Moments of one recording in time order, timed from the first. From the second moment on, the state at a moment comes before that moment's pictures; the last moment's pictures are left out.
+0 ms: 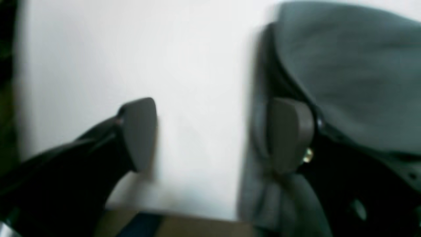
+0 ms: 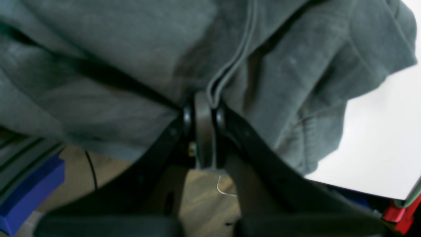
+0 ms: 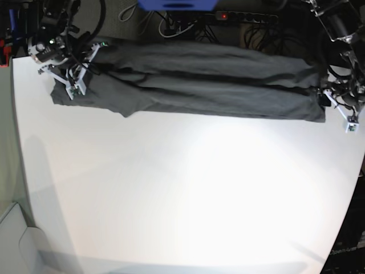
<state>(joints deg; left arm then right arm) 2.6 -20.5 -37.6 77.5 -10.7 -38.0 53.2 -21.2 -1.2 24.9 107.8 -0.6 40.0 -62.5</state>
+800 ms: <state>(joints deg) 2.6 -22.1 -53.9 79.6 -30.7 -40.5 71.7 -21.4 -0.9 19.2 107.5 -1.3 39.7 -58.8</state>
